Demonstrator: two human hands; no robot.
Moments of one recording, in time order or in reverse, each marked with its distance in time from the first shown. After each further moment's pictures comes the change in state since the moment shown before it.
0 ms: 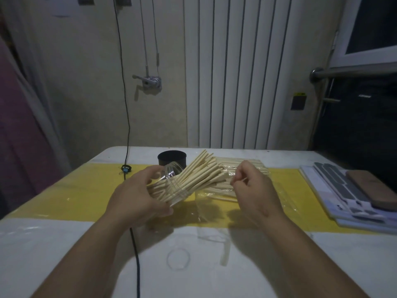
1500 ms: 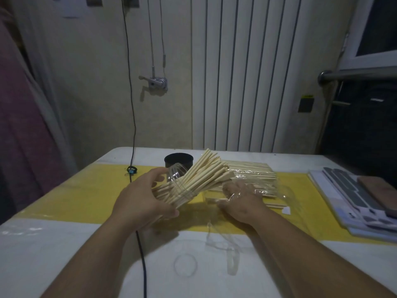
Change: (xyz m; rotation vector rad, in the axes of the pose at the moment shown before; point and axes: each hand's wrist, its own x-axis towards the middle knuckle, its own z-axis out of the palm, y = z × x) left_hand 0.003 -0.004 -0.001 -0.068 -0.028 -0.038; right_hand 0.050 0.055 0.055 -0.674 -0.473 0.061
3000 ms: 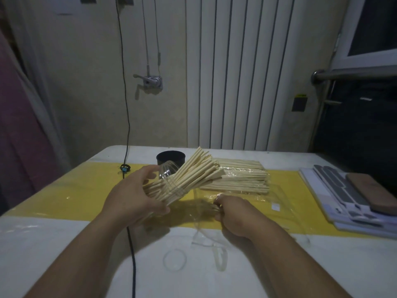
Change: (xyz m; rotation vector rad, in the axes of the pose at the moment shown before) left_hand -0.001 0.003 0.001 -0.021 0.007 0.008; right_hand -0.042 -0.005 -0.004 0.022 -0.043 -0.119
